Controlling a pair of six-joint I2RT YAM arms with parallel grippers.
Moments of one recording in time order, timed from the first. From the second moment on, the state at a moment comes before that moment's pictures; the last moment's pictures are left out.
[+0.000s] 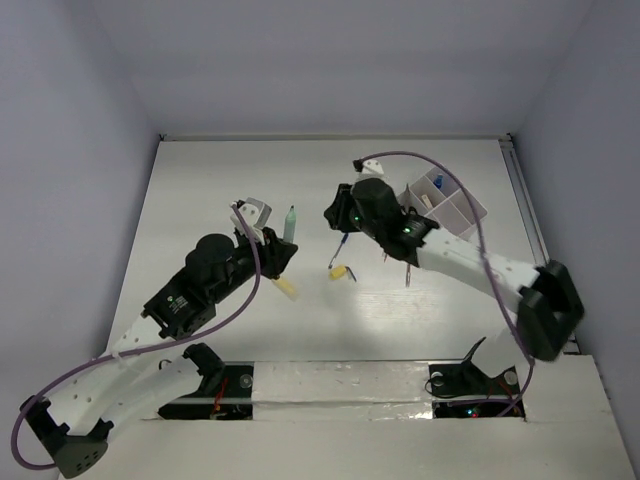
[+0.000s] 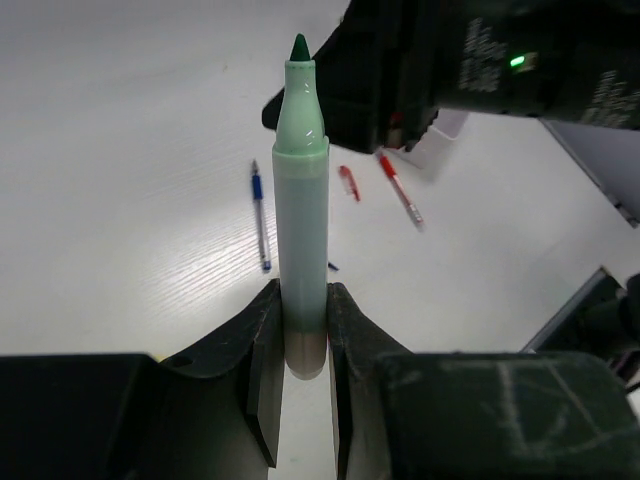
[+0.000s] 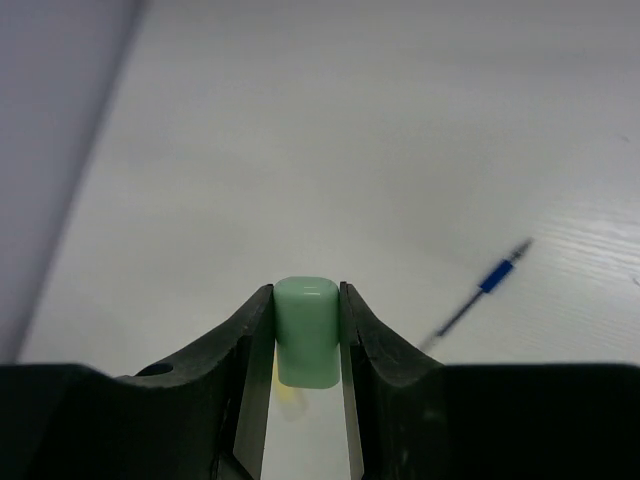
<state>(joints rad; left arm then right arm) -0.75 0.70 0.77 -0.30 -0.05 -0.32 0.79 1.56 1.20 -0.14 0.26 0.58</state>
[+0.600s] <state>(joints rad) -0.75 0.72 0.76 -0.21 0.15 -0.31 0.93 1.24 0.99 0.34 0.23 0.73</state>
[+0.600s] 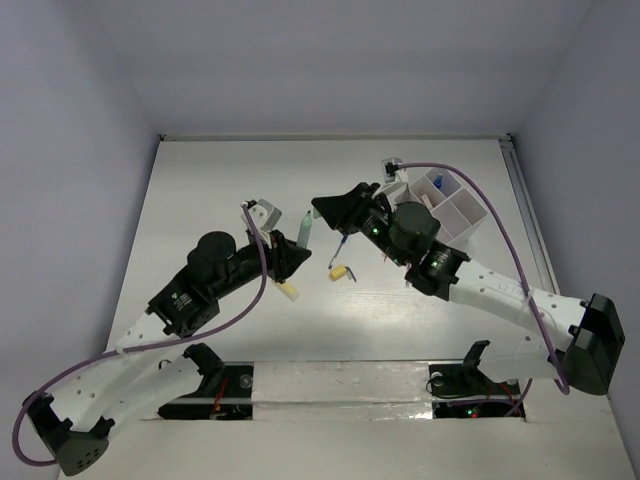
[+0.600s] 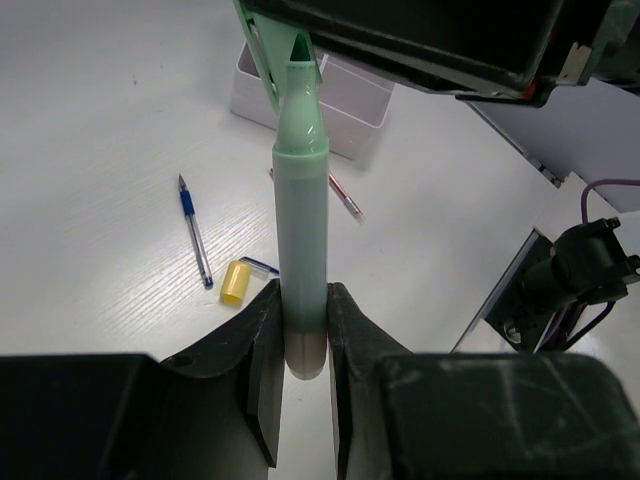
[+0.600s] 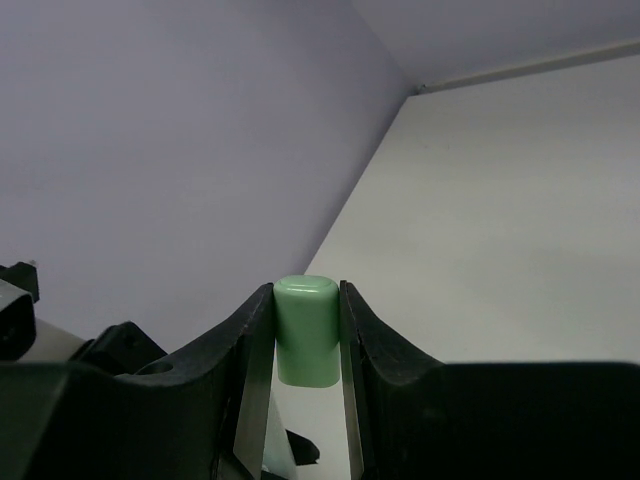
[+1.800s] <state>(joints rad) -0.74 0.75 0.76 -0.21 0.15 -0.31 1.01 1.32 1.06 0.41 0.37 0.65</state>
